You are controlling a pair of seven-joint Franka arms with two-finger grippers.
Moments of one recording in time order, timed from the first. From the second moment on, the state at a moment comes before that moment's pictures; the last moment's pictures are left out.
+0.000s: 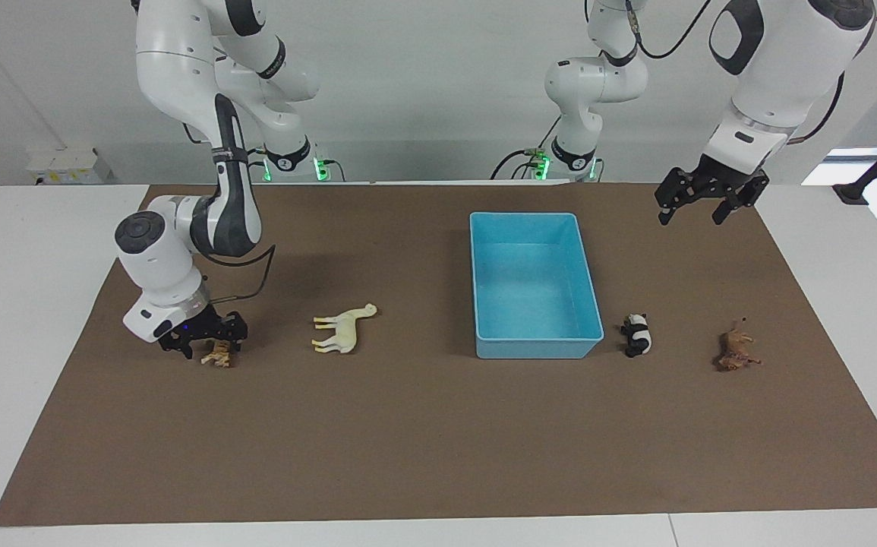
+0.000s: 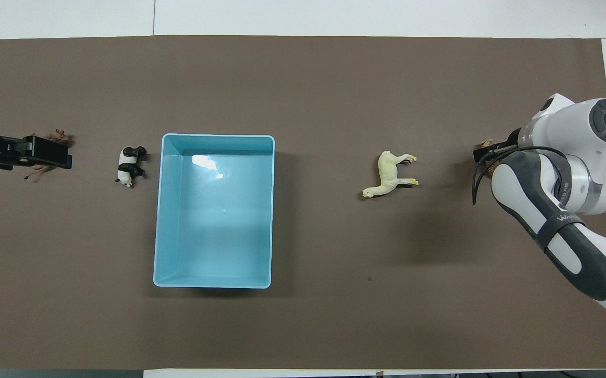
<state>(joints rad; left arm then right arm) -0.02 -0.04 -0.05 -1.73 -0.02 1.76 -0.02 -0.04 0.35 -0.05 -1.99 -0.01 2.43 -0.23</state>
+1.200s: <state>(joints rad) -0.01 0.24 -0.06 -2.05 0.06 2.38 -0.06 -0.04 0.35 -0.04 -1.99 0.00 2.39 -0.09</state>
